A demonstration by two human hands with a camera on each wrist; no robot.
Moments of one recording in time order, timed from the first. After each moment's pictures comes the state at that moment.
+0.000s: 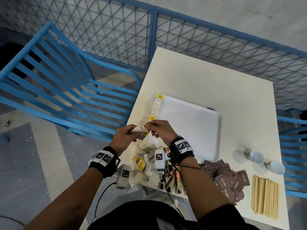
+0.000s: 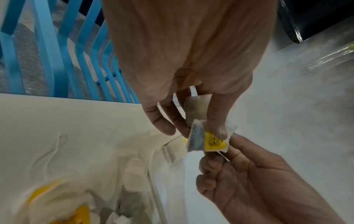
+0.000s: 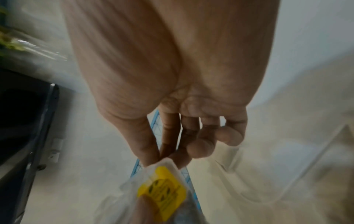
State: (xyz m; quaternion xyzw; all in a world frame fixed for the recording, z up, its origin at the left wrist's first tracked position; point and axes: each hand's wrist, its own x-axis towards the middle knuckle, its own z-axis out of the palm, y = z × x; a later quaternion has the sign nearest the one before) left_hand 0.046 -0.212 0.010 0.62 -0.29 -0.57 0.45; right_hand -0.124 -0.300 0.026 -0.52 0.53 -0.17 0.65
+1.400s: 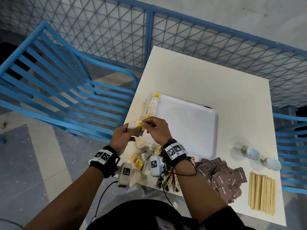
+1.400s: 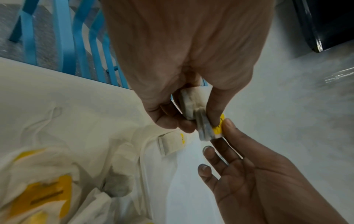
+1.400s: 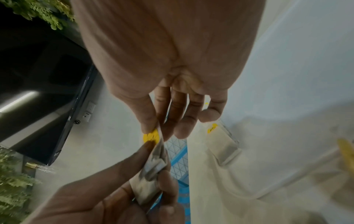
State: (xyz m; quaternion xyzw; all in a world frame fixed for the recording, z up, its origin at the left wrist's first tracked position) left_hand 0.035 -0.217 0.006 0.59 -0.20 -0.61 0.49; right_hand -0.120 -0.287 0.022 -0.62 0.52 -0.26 0.52
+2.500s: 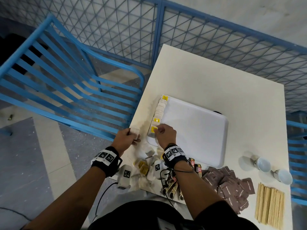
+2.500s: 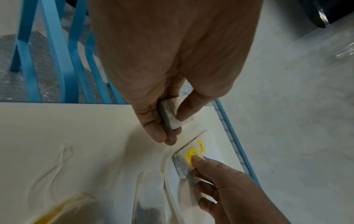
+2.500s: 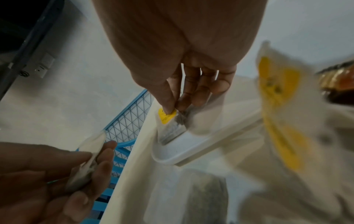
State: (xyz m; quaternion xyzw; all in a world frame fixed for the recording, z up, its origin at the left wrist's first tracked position) left_hand 0.061 -0.228 -0.017 0.70 -0.22 -0.57 0.37; right_hand -0.118 -0.304 -0.035 -0.61 0.66 -0.14 0.40
